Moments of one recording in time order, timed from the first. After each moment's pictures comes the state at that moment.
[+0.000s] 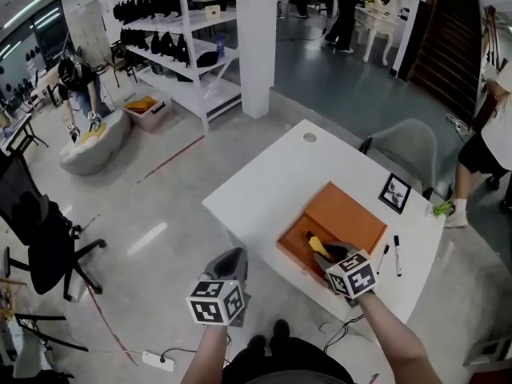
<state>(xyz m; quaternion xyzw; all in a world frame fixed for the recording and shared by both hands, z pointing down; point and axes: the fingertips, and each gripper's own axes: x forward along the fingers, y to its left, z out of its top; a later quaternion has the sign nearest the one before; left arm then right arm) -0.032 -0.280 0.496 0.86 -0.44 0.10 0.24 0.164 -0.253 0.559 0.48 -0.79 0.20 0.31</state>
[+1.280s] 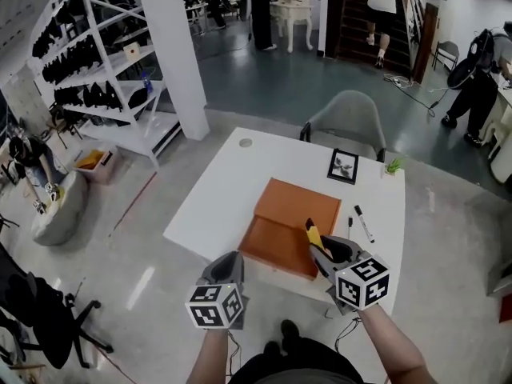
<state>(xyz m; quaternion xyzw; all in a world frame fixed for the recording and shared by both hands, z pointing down) 0.062 -0.261 0.483 0.92 -0.32 0.14 0.19 0.223 -0.173 0.457 0.65 -0.73 0.20 0.08</state>
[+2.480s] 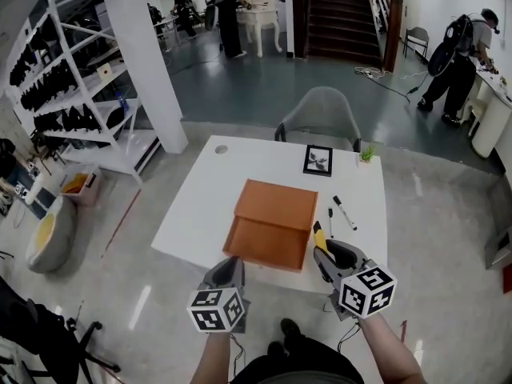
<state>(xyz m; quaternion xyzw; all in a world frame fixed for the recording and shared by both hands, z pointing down) 0.092 -0.217 0.483 0.93 -0.27 0.15 0.18 0.248 -0.099 0.447 0.72 -0.67 0.19 0.01</state>
